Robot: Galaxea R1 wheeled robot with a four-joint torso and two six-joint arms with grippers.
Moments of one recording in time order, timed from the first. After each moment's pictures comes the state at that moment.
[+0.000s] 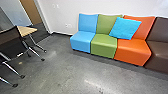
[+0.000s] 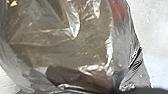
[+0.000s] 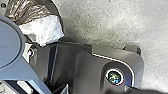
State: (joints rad) left arm 1.00 2.79 -2.34 -0.45 0.29 0.16; right arm -1.28 2.14 -1.56 -0.01 -0.10 0.08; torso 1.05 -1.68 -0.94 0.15
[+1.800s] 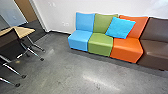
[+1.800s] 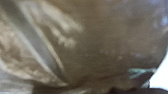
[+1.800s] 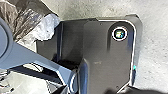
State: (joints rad) left arm 1.16 2.84 -2.41 -0.37 0.28 0.21; right arm -1.33 2.25 -1.71 -0.01 -0.10 0.07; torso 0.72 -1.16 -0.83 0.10
